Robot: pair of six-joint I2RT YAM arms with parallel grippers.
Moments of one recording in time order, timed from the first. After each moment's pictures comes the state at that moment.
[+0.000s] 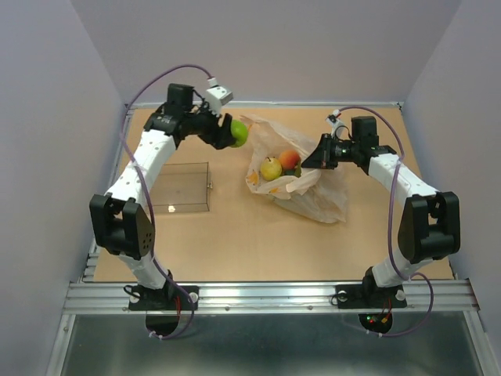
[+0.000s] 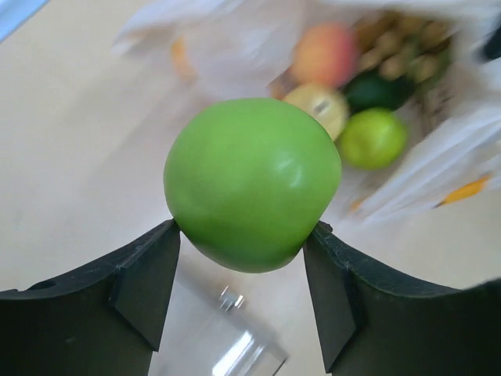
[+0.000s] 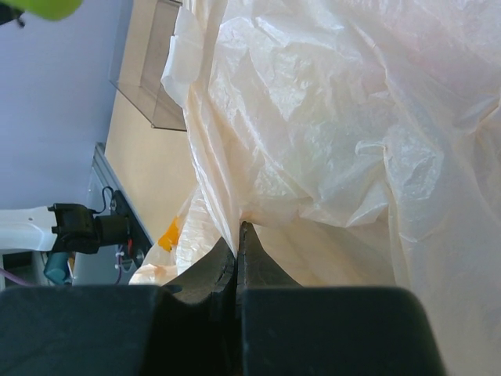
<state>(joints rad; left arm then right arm) -0.20 1.66 1.60 -0.67 0.55 0.30 0.12 1.60 1.15 -0.27 -0.88 0.34</state>
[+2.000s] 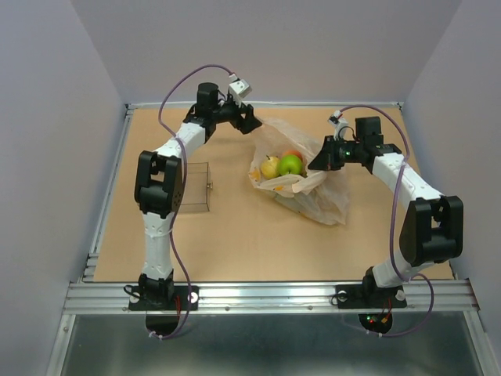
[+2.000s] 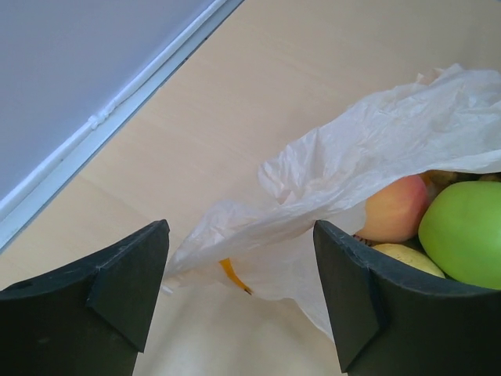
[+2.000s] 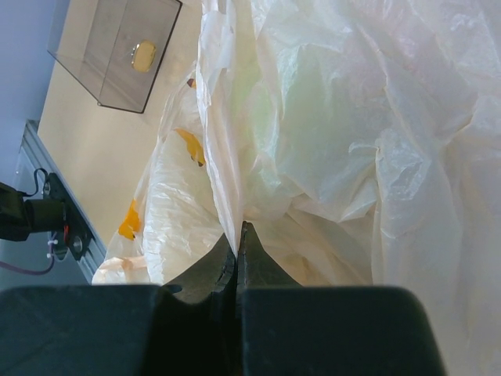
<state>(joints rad) -0.28 2.18 1.79 0.08 0.76 0.15 0.10 1.57 1.18 -0.39 -0.82 0.11</state>
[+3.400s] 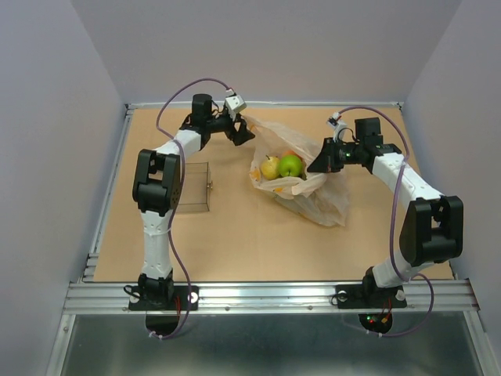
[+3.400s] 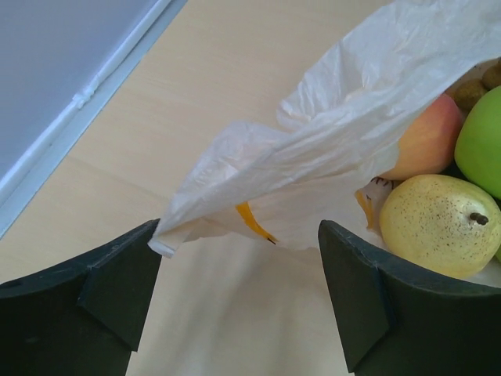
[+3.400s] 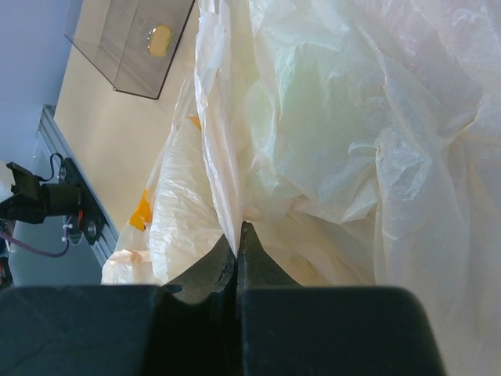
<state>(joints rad) -0.24 2.20 1.66 0.14 0.86 0.34 0.10 1.57 1.18 -0.43 -0.86 0.10</state>
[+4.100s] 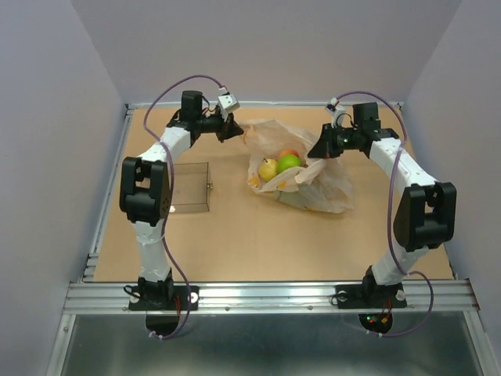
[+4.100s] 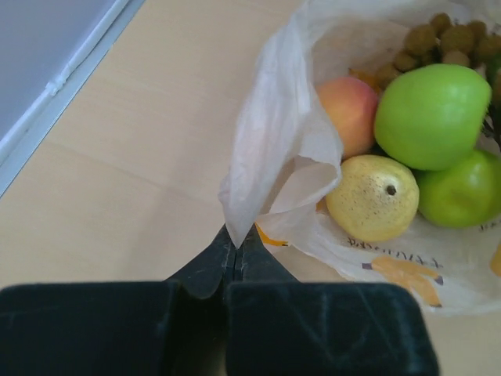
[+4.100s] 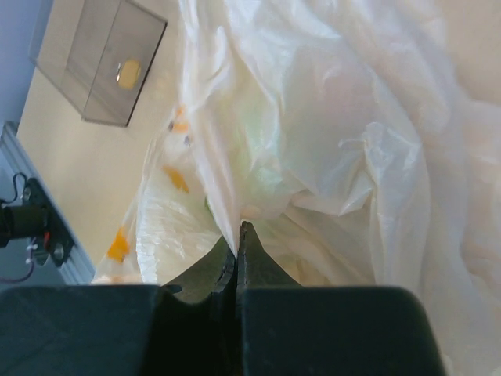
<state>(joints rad) -0.22 2.09 1.64 -0.04 0.93 0.39 0.10 1.66 1.33 -0.48 -0.80 0.04</state>
